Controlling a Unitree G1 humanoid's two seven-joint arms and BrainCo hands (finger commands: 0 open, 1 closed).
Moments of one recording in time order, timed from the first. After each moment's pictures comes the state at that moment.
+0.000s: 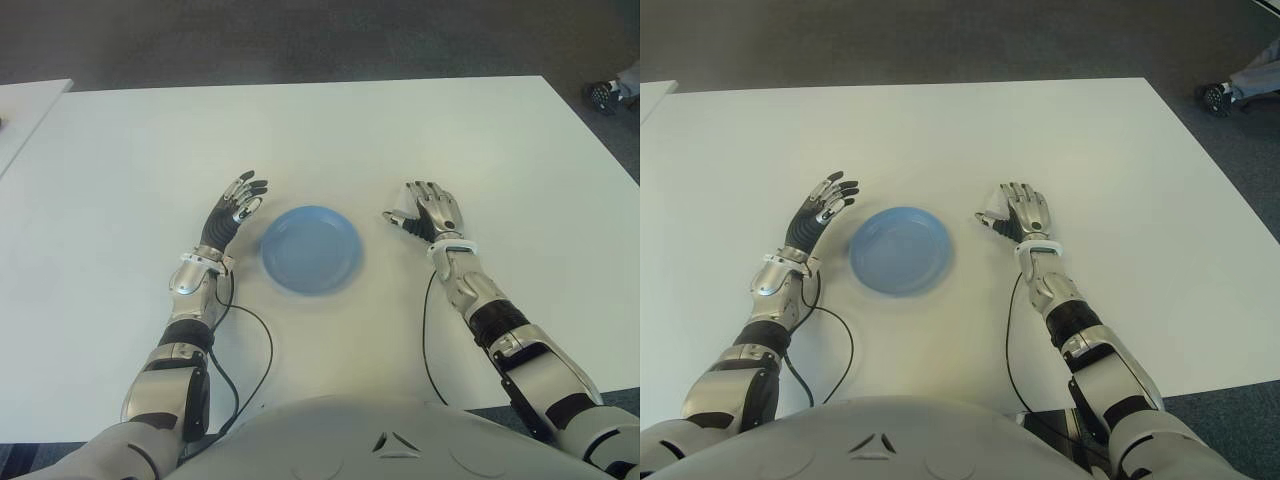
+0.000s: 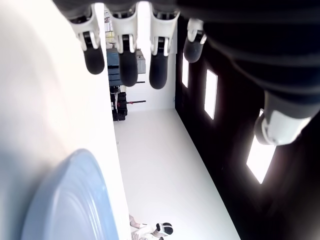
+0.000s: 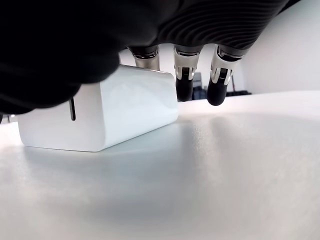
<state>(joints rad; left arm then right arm) -0.26 0.20 0.16 0.90 -0.21 -0.72 -0.50 -0.36 -0.38 0.47 0.63 -0.86 0.17 -0.32</state>
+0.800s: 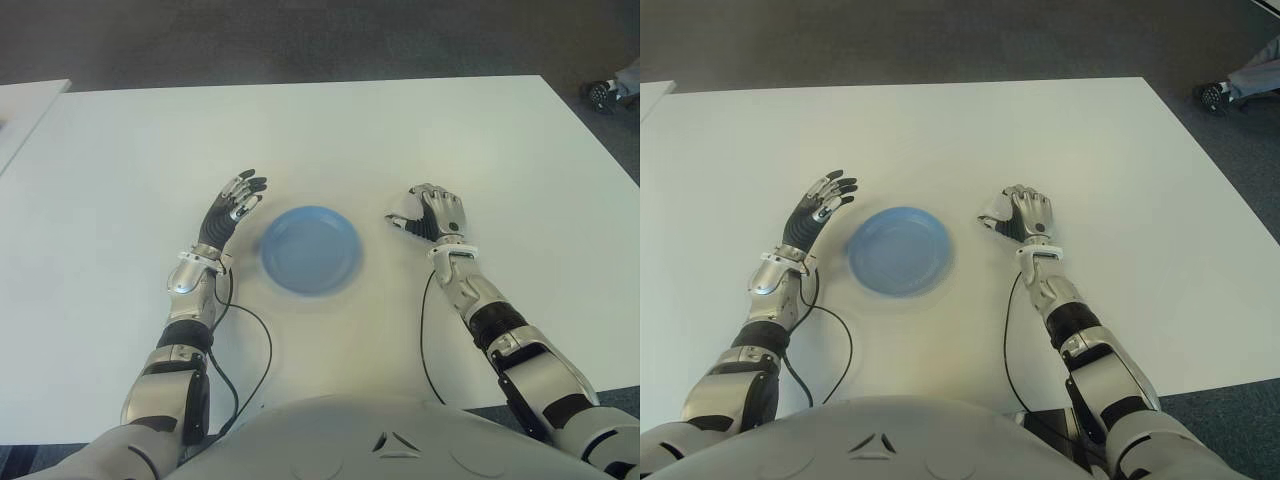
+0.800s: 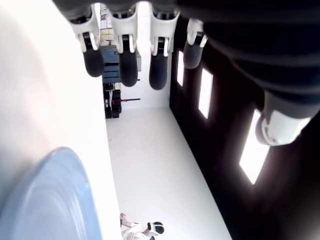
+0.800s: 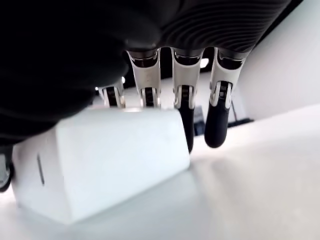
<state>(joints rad) -0.23 0.19 0.17 0.79 -0.25 -0.67 -0.52 -0.37 -0.35 0.40 0.74 -0.78 -0.01 -0.63</state>
